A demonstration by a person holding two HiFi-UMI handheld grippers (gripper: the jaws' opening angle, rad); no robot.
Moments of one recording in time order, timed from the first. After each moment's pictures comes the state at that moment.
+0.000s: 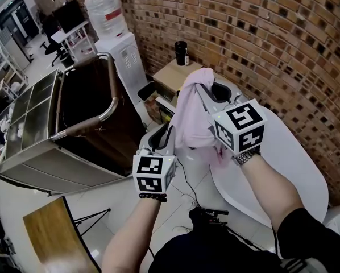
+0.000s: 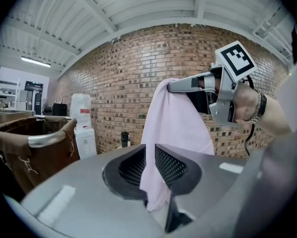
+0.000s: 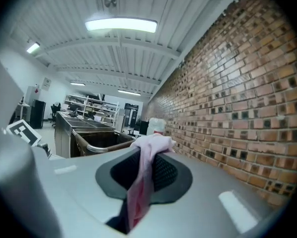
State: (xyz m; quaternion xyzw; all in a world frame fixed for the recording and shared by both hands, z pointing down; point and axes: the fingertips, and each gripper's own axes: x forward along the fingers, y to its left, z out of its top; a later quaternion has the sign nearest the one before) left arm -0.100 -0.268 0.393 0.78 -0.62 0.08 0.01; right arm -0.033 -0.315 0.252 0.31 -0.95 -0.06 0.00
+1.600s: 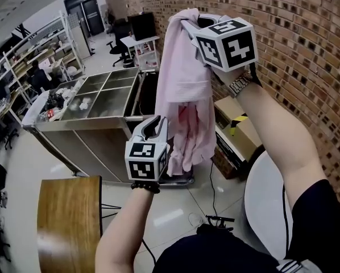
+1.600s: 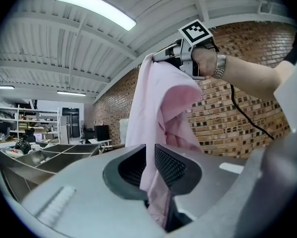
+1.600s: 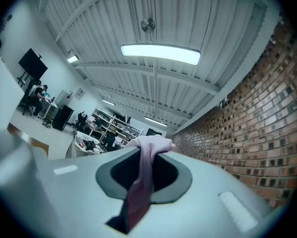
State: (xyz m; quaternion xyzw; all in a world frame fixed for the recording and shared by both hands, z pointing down) left arm -0.258 -0.086 0.230 0.66 -0.75 0.07 -0.04; right arm -0.208 -0.159 -0.030 0.16 -0.97 -0.16 -0.03
